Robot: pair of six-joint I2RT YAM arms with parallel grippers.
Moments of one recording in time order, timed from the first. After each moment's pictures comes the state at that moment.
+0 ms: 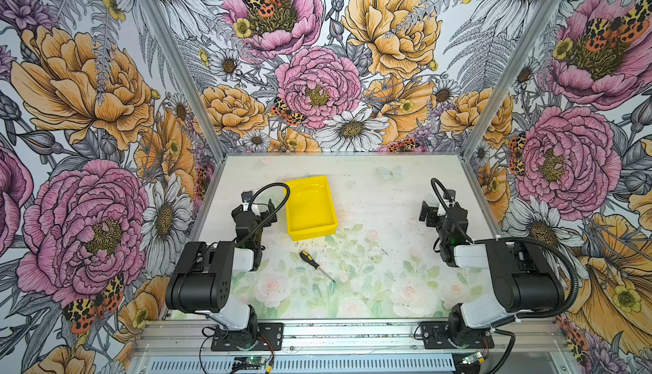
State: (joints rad) left arm -0.01 1.55 0.36 0.97 -0.15 -0.06; right arm -0.01 1.54 0.40 0.81 0.12 0.01
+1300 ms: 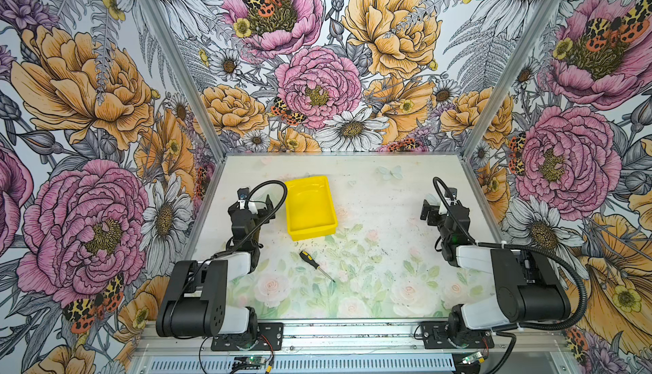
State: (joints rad) left arm -0.01 1.36 0.38 0.81 -0.16 -0.06; right arm 0.00 1.44 0.41 0.70 0.12 0.01
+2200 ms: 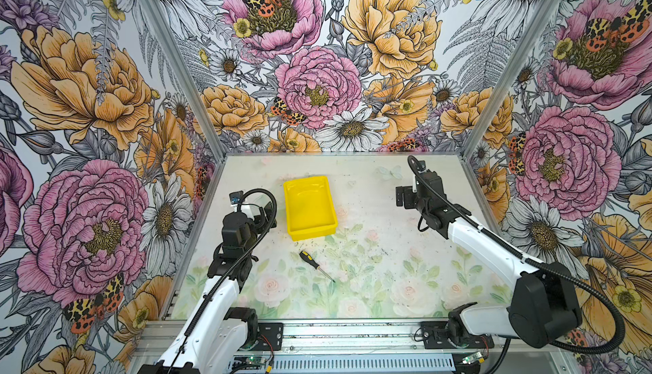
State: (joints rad) left arm -0.09 0.80 0.46 0.00 -0.13 -0.25; right arm 0.35 1.39 0.97 -0.25 0.29 0.09
